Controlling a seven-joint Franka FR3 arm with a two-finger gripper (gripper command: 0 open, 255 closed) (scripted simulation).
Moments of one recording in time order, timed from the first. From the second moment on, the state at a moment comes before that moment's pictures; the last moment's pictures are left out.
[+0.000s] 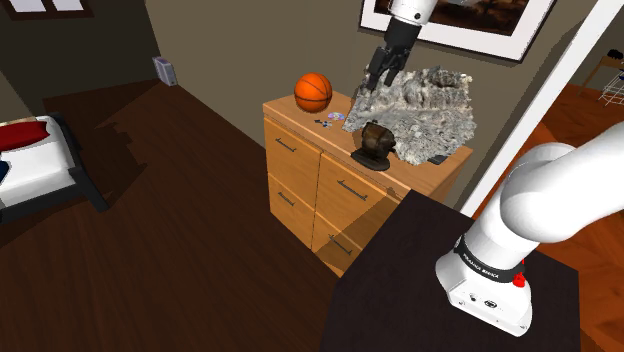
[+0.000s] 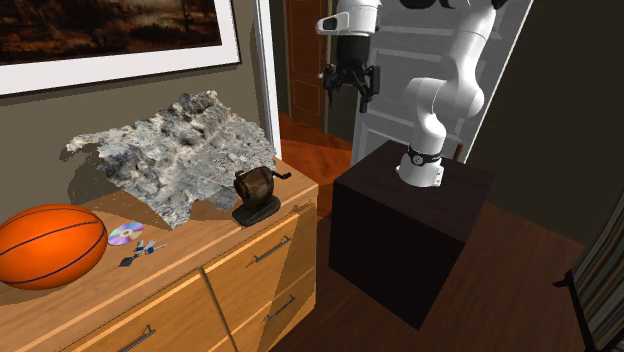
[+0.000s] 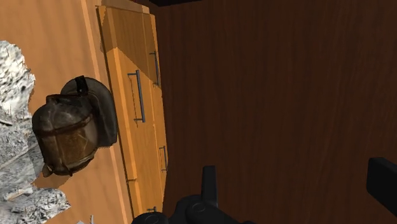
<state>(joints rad) -0.06 -0.54 -0.22 -2.36 0.01 1.96 -0.20</state>
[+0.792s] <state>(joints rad) -0.12 -0.22 -0.39 -2.34 0.04 2.18 -0.34</state>
